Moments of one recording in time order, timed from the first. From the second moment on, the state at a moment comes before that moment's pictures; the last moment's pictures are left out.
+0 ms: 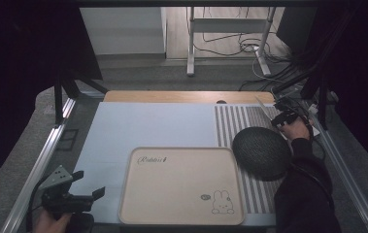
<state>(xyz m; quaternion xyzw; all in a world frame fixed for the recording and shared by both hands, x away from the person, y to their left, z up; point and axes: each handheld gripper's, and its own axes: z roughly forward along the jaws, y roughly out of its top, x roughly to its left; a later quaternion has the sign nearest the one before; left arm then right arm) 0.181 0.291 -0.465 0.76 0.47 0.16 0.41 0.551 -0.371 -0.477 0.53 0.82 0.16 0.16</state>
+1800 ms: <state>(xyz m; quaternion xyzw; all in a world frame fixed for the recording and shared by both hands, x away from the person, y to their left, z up) 0.182 0.290 -0.464 0.76 0.47 0.16 0.41 0.391 -0.233 -0.445 0.37 0.90 0.22 0.07</state>
